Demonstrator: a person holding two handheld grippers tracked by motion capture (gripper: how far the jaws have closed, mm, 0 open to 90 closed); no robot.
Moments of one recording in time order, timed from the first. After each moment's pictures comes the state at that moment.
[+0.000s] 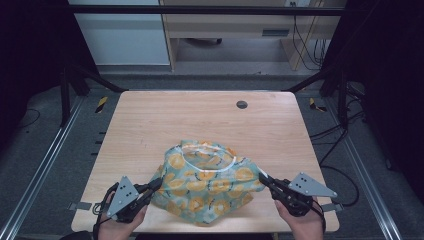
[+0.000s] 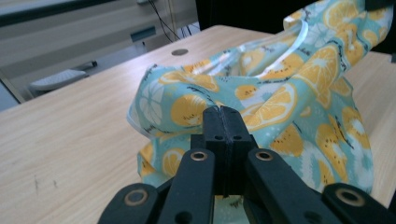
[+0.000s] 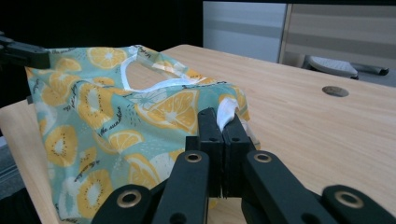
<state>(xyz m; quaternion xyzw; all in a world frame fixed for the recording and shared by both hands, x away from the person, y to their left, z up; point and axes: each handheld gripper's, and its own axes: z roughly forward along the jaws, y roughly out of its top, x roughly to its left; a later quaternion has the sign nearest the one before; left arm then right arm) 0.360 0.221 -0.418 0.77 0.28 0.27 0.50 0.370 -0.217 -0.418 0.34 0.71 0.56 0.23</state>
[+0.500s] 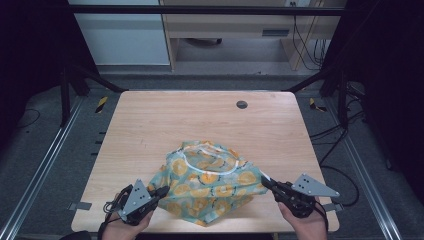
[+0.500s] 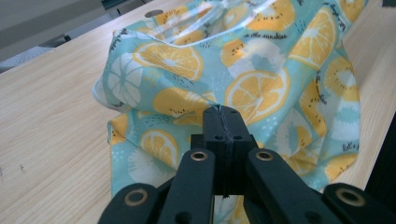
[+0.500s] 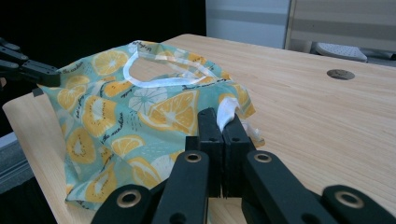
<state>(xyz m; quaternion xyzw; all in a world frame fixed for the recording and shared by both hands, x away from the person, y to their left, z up) 0.364 0.208 -0.433 0.82 0.26 0.24 0.45 0.370 -0.227 -0.426 0.35 0.72 0.56 0.21</state>
